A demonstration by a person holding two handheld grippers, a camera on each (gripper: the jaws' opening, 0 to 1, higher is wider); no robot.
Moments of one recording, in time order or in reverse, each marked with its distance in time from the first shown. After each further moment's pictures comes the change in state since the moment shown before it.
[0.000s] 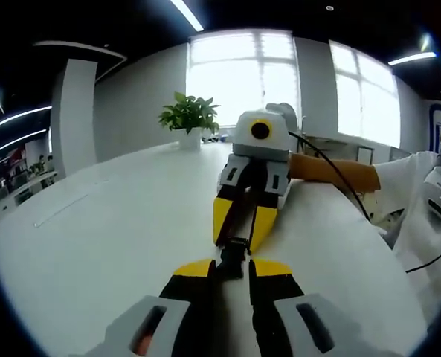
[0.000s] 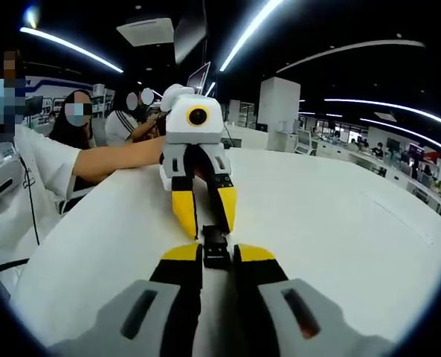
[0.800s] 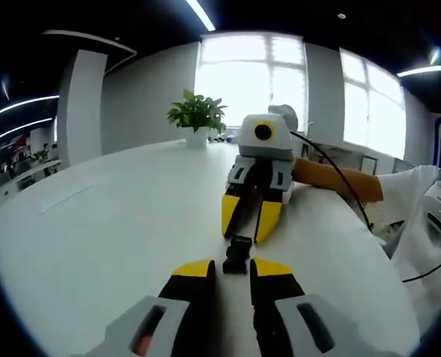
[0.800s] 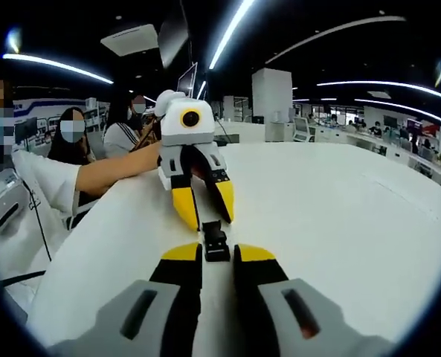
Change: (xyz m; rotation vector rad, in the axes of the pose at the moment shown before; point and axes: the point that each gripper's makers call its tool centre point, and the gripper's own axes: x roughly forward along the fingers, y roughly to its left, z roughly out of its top) left arm -0.004 0.006 -0.002 -0.063 0.006 0.023; right arm -0.008 -0.004 -0.005 0.118 0.029 0.009
